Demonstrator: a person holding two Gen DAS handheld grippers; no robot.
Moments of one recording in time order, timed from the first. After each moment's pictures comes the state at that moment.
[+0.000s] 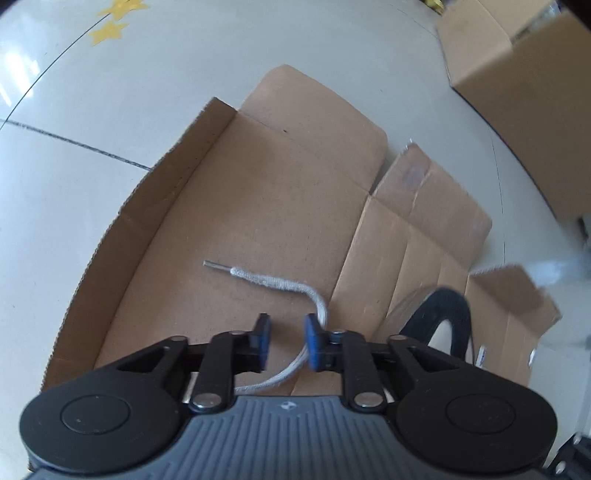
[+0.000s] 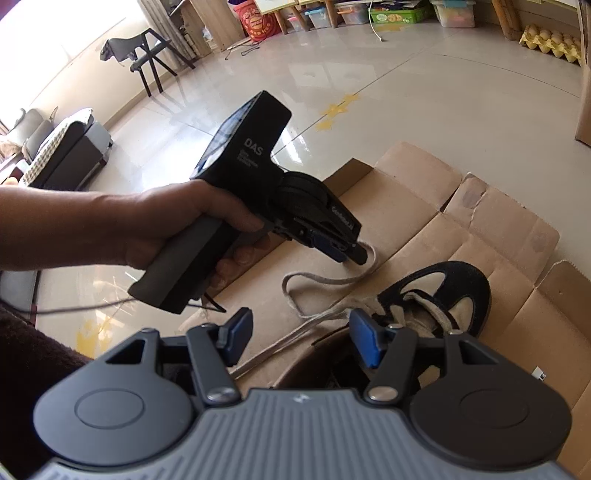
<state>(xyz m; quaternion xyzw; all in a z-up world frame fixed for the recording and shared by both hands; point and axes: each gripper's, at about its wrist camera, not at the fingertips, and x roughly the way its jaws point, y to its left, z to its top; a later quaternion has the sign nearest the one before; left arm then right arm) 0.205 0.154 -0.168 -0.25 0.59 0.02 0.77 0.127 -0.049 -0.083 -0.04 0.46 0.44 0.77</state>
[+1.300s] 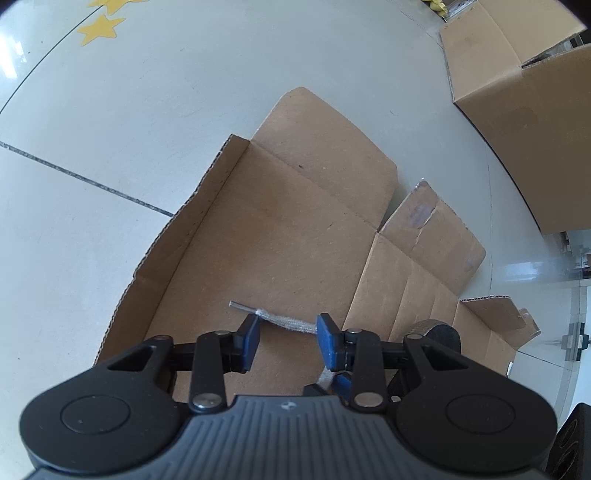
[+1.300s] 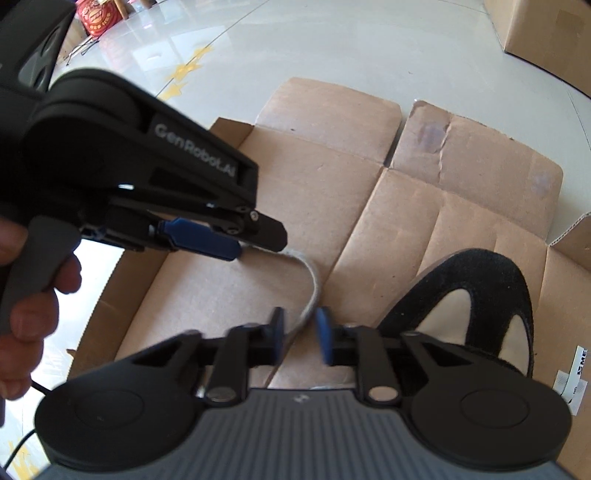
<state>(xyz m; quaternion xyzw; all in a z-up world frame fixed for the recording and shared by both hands) 0.223 0.190 -0.169 -0.26 0.60 -0.02 0.75 0.191 0.032 -0.179 -0.02 0.55 0.19 0.81</state>
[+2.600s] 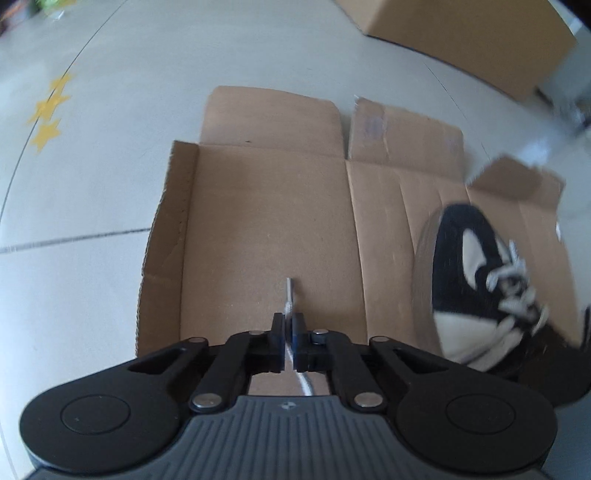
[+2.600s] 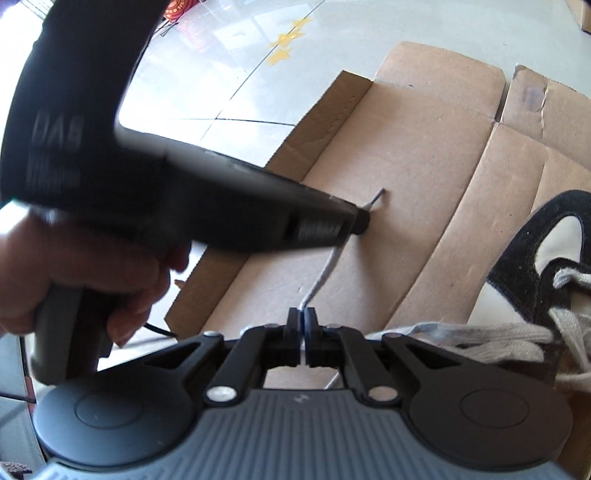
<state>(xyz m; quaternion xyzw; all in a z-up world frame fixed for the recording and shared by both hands) 0.170 0.153 -0.167 0.02 0.55 -0.13 0.82 0.143 0.054 -0.170 0.03 0.57 0.32 0.75</state>
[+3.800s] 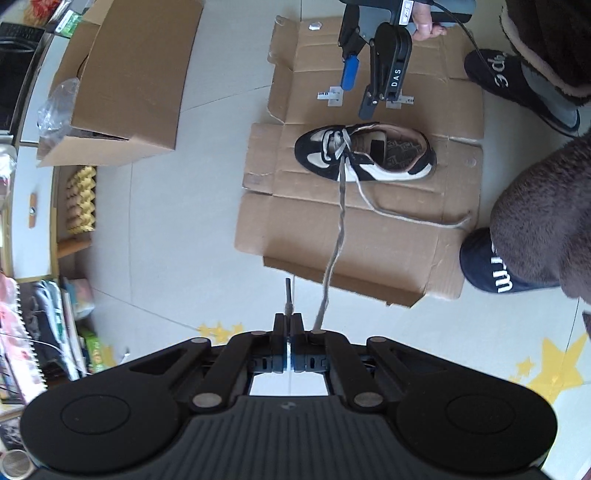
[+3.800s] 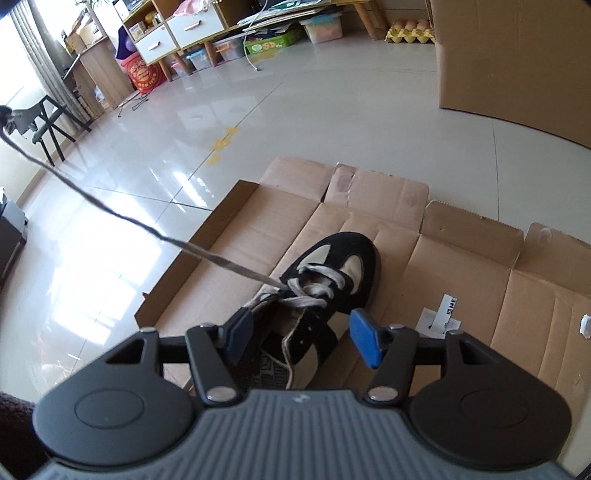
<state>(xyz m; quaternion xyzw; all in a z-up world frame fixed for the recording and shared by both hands) 0.018 0.112 0.142 0.63 0.40 -0.31 0.59 0.091 -0.114 -0.060 0.02 0.46 0.26 0.85</state>
